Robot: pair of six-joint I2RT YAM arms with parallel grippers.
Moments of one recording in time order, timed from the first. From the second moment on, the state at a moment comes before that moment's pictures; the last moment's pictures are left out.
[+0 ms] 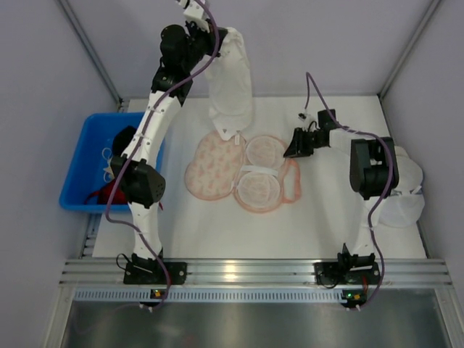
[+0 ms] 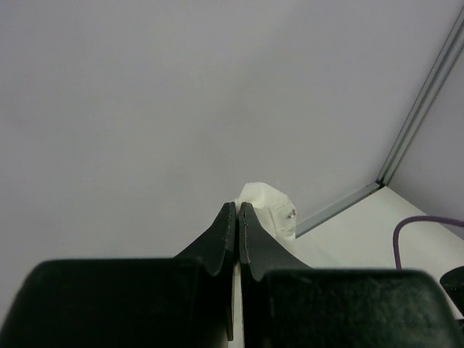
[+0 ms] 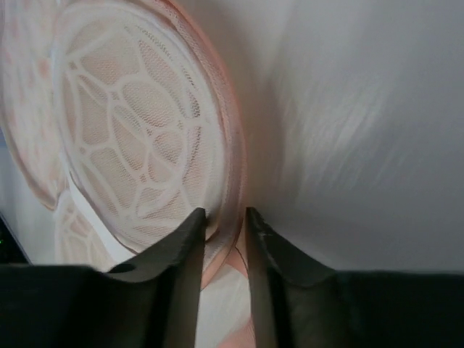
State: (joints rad) left arm -0.30 2.05 2.29 -0.04 0.27 -0.10; right arm 0.10 2.10 1.40 -0.31 -0.71 0.11
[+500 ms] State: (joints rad) left arm -0.39 2.18 2.35 0.13 0.26 -0.06; right arm 0.15 1.99 1.12 -0.23 -0.86 0.22
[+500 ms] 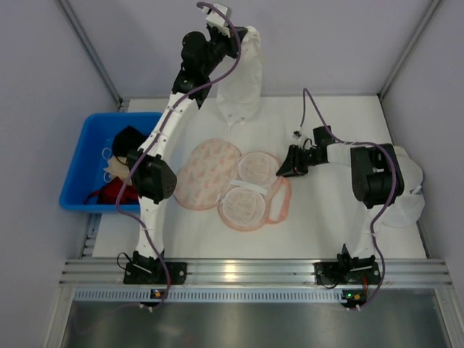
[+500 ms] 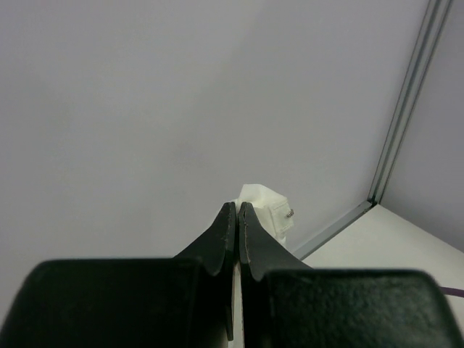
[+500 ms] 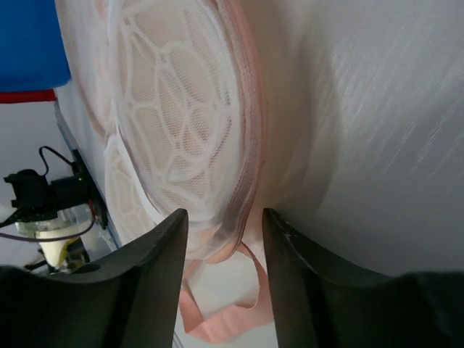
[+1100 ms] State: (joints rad) left arm -0.49 1.95 1.72 0.25 0.31 0.03; right arm -0.06 1.78 1.08 -0.41 -0.79 0.15
